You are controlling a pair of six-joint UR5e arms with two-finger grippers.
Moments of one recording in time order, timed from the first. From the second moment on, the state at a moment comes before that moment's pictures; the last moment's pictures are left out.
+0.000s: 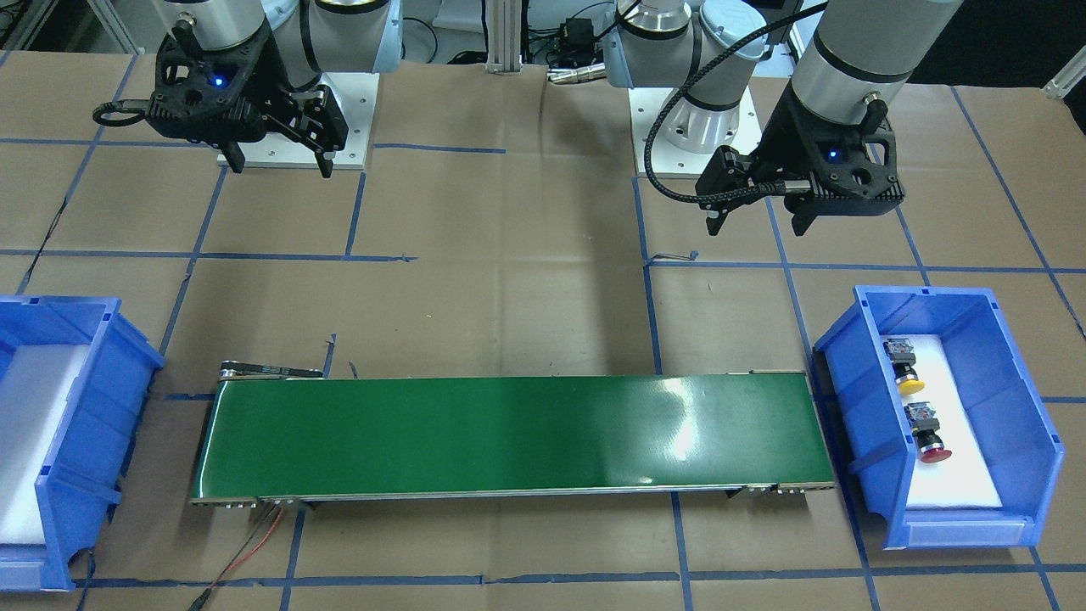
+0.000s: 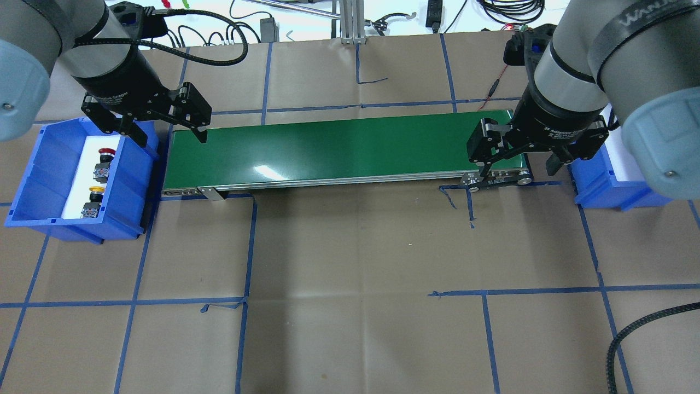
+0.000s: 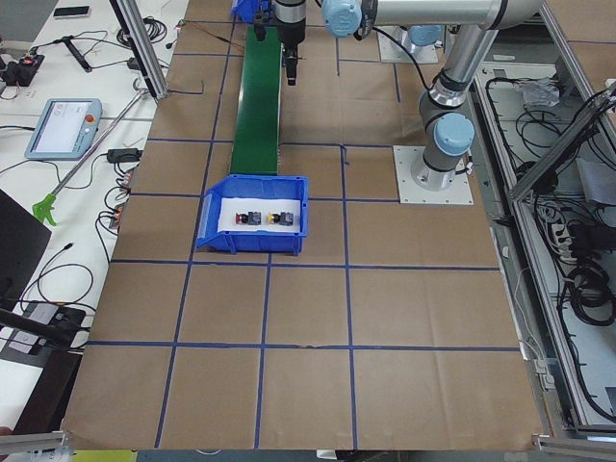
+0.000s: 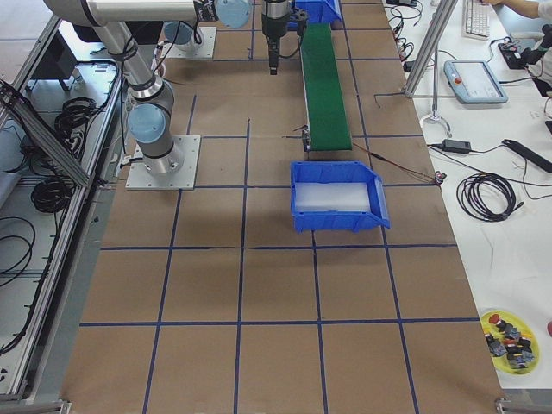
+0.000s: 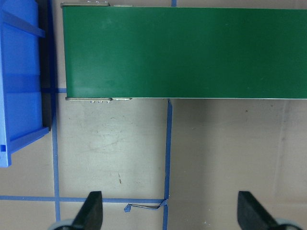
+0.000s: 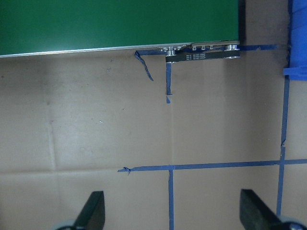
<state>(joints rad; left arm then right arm) -1.52 -1.56 -1.60 -1.55 1.56 0.03 1.61 -1.72 1.73 -1.57 -1.58 0.08</state>
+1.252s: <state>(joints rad) -1.51 -1.55 -1.60 -1.55 1.56 0.03 1.61 -1.72 1.73 -1.57 -1.57 0.08</state>
